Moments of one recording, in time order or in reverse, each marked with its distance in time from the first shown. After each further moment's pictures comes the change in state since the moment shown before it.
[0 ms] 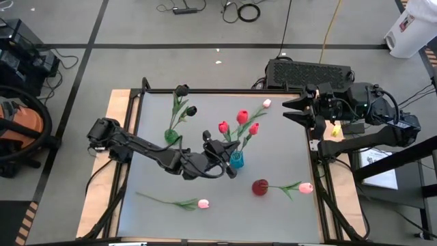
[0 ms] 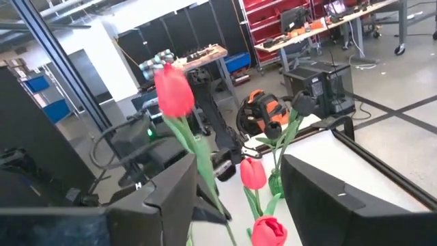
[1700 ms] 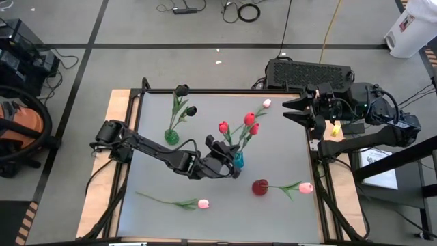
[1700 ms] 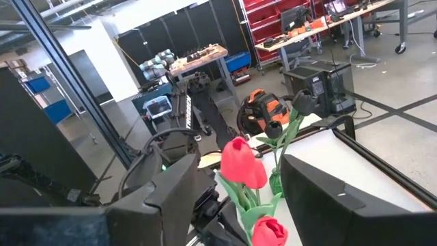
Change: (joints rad) left arm 0.028 0.092 0.000 -0.183 0.023 -0.239; right arm 0.000 0.000 0.000 -0.001 -0.002 0.003
